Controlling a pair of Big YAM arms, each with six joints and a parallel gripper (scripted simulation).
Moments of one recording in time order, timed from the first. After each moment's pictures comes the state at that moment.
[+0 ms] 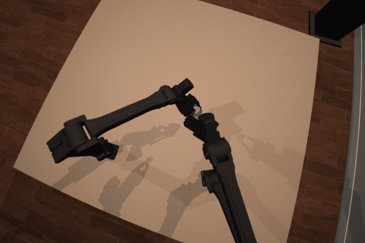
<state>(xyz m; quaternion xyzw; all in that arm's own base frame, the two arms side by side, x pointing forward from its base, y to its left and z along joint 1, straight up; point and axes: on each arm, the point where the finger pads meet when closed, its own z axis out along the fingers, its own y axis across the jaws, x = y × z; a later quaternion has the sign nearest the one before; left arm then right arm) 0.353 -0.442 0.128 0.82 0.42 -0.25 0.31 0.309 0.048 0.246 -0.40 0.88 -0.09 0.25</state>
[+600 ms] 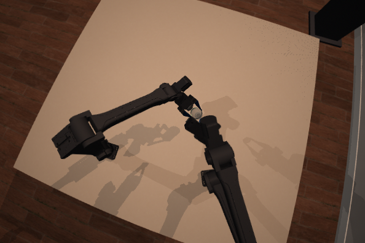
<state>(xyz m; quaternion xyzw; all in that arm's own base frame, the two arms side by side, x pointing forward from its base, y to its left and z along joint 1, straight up) 0.340 -0.447 0.135 0.76 0.41 -0.39 0.32 0.300 0.047 0.270 -0.40 0.87 -0.09 0.26</state>
